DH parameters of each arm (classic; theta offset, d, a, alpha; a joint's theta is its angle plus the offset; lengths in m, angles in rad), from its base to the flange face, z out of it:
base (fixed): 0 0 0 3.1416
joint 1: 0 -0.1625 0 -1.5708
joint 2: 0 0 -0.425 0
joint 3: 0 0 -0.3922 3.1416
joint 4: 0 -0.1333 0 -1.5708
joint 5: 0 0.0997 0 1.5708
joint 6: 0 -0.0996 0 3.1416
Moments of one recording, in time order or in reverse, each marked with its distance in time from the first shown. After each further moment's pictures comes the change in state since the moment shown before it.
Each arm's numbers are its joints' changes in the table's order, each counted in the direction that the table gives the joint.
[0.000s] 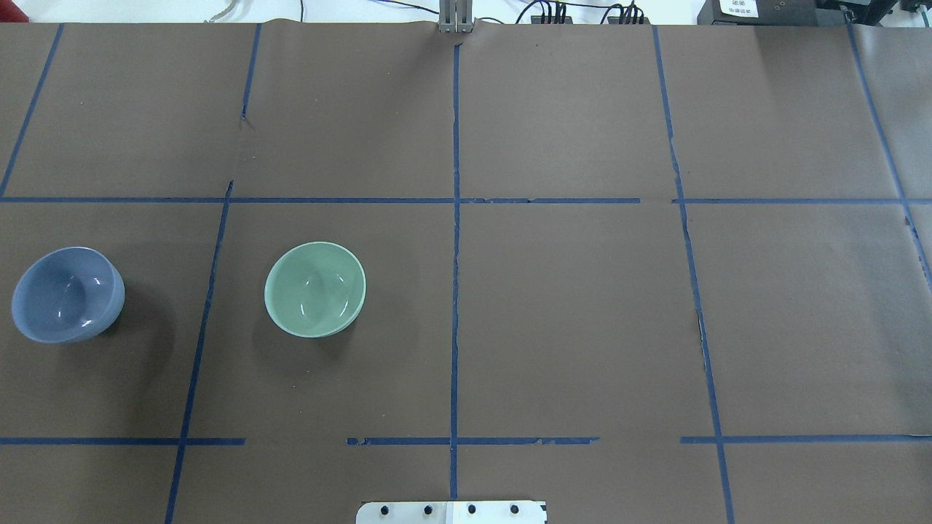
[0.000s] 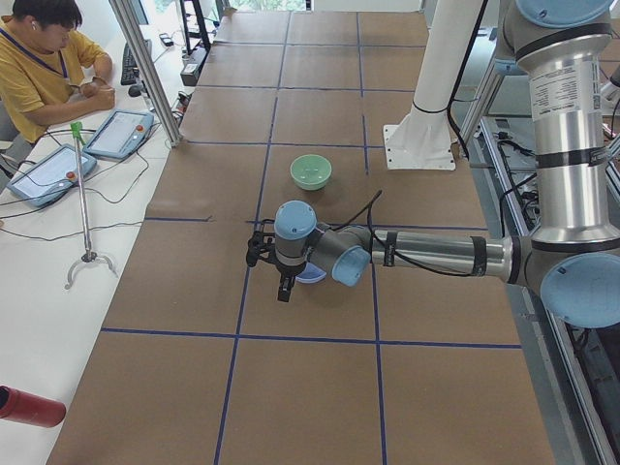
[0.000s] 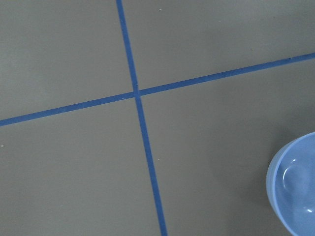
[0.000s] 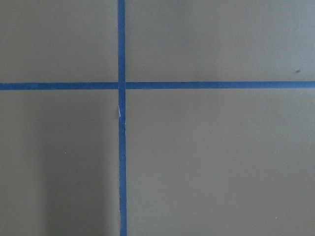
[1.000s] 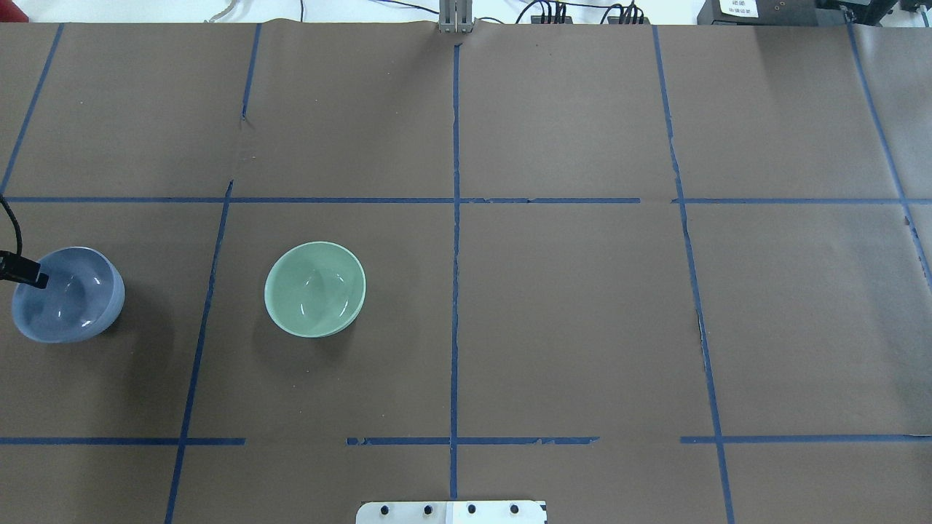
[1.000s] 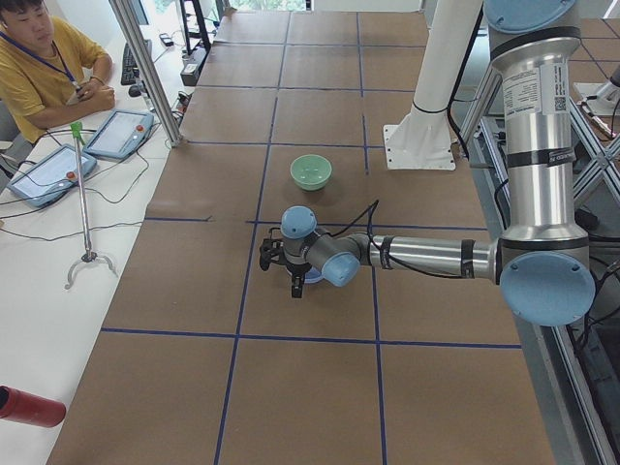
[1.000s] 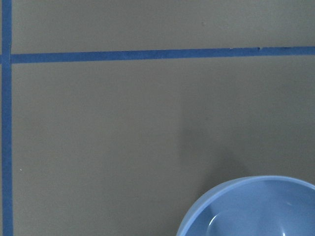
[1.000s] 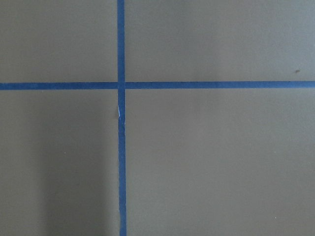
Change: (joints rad) left arm -0.184 -0.020 0.078 0.068 0.091 0.195; right arm 0.000 0.000 0.000 0.001 -0.001 0.000
